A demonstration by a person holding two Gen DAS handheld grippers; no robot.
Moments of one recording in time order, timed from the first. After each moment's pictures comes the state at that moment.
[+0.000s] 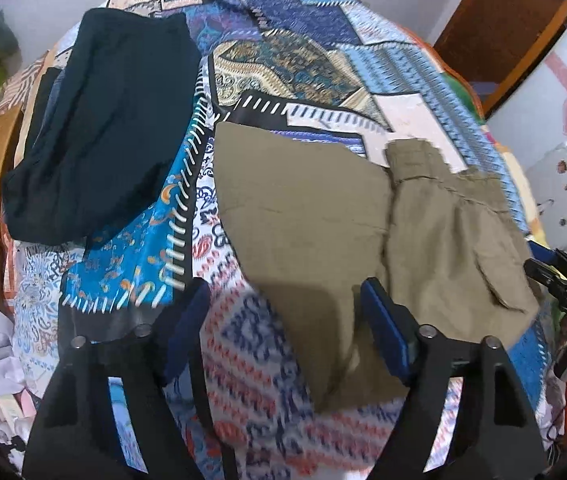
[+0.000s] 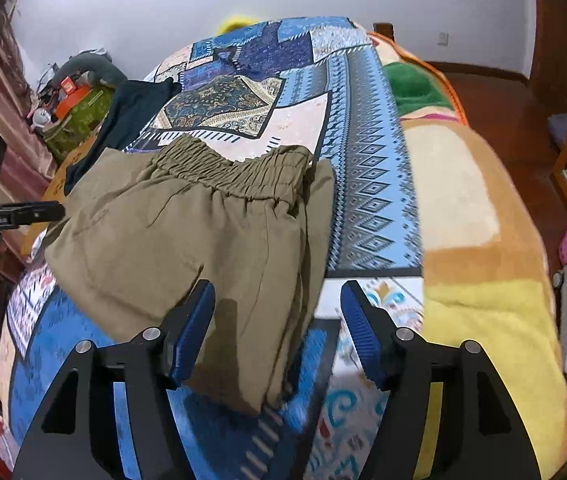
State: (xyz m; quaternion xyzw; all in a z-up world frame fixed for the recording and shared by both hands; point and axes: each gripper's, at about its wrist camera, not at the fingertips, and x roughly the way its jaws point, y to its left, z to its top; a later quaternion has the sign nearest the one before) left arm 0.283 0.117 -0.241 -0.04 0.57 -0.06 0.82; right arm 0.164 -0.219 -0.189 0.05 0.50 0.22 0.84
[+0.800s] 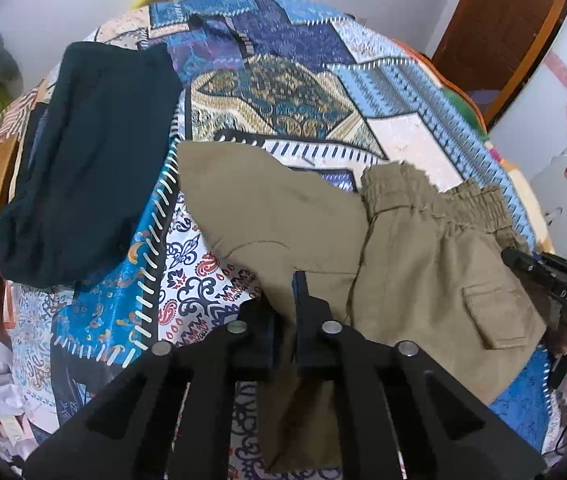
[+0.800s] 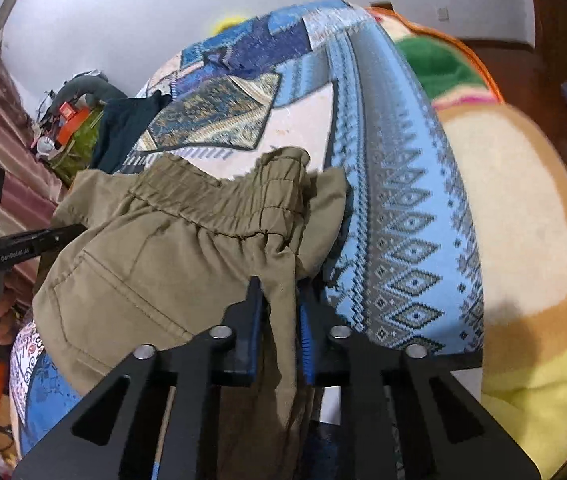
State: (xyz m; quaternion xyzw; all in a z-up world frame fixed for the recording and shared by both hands) left arm 0.304 0.091 -0.237 -0.03 0.53 -0.06 0.85; right arm 0.200 -0.212 -0.204 0.09 0.49 0.23 0.83
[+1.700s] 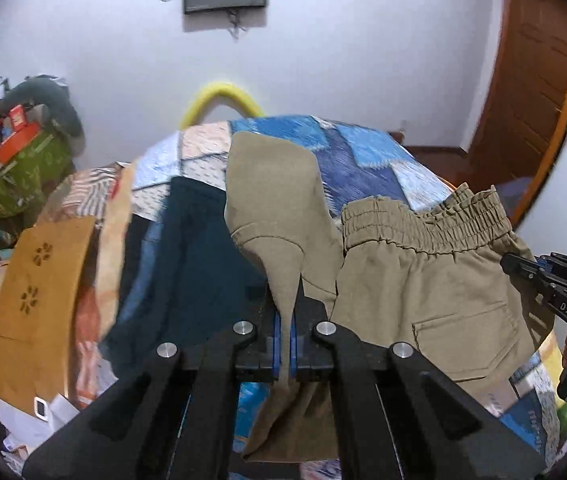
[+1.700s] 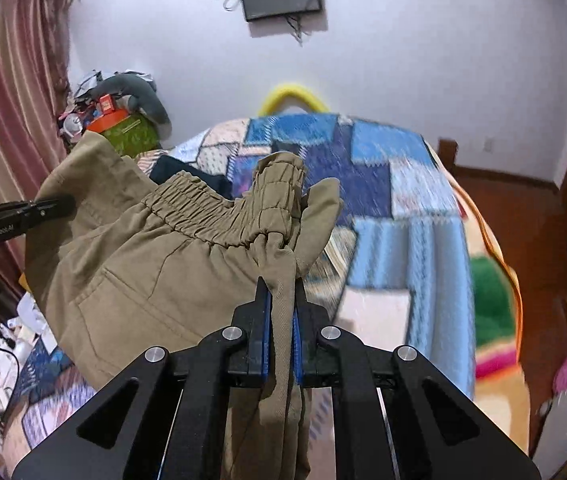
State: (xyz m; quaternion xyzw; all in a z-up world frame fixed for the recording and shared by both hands) left arm 0.329 0.184 -0.108 -0.03 0.38 0.04 0.92; right arm 0.286 -0.094 -0.089 -0.03 0.36 0.28 0.89
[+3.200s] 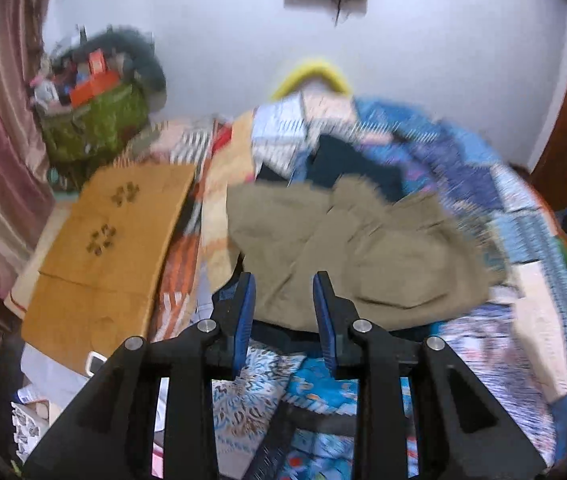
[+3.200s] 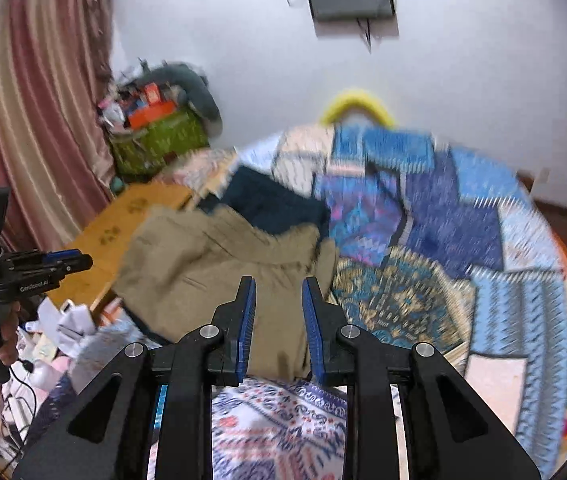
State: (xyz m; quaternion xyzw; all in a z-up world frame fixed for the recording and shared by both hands) left arm 0.244 0.311 -0.131 -0.06 0.38 0.15 0.91; right arm 0.246 0.024 -0.060 -0.04 0.31 0.36 0.88
